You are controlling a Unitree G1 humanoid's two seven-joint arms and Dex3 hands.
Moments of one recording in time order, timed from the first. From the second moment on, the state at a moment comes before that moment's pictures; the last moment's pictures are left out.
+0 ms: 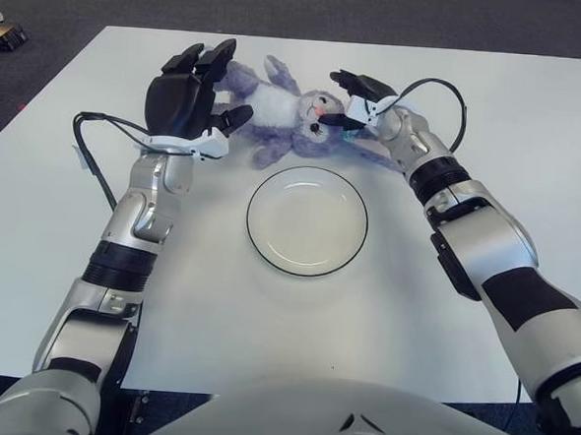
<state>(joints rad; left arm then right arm) -0.39 0.42 -0.11 0.03 0.74 -0.03 0.26 -1.12 -0.08 0.42 1.11 -0.54 -0.09 0.02</state>
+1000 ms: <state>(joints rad) -0.39 0.41 -0.11 0.06 0.73 -0.04 0.28 -1.07 -0.04 0.42 1.07 -0.52 -0.14 0.06</state>
